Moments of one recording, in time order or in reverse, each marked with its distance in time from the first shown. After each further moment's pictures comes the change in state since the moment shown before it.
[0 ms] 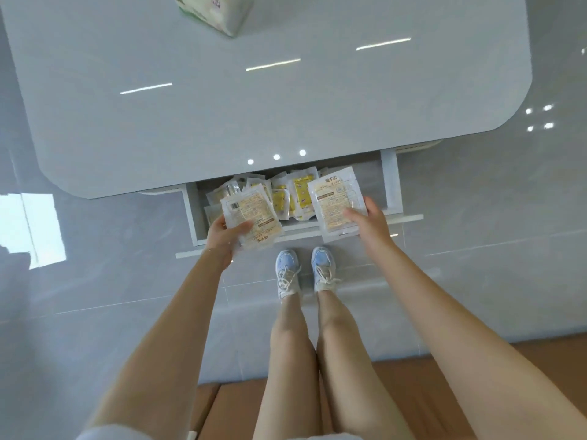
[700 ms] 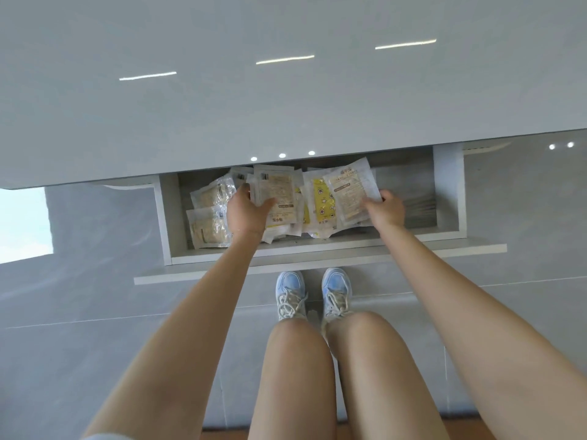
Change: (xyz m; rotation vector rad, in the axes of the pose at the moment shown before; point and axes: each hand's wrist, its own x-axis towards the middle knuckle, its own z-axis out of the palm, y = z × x) left_hand 0.190 -0.052 0.046 0.664 0.344 0.335; right_hand 0.213 0.096 0.047 -0.474 0.229 0.033
